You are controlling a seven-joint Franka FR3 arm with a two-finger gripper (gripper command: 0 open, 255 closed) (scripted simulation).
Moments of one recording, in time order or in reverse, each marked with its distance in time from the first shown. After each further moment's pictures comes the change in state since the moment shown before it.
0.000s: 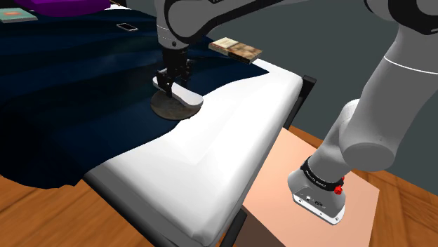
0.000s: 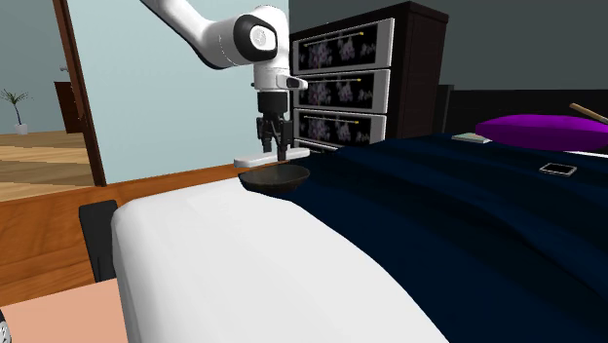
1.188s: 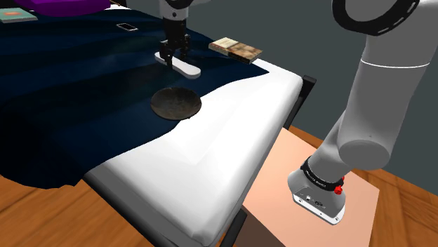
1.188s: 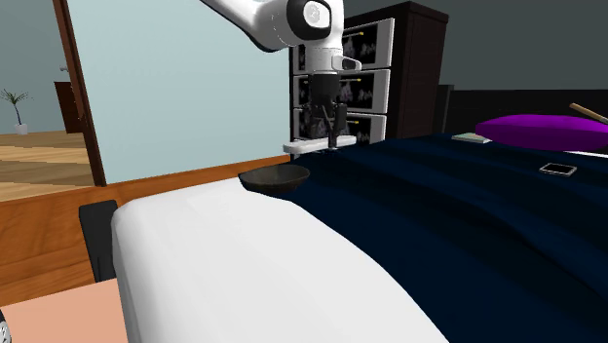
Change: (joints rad) arm -0.093 0.196 -0.069 0.374 -0.009 -0.174 -0.171
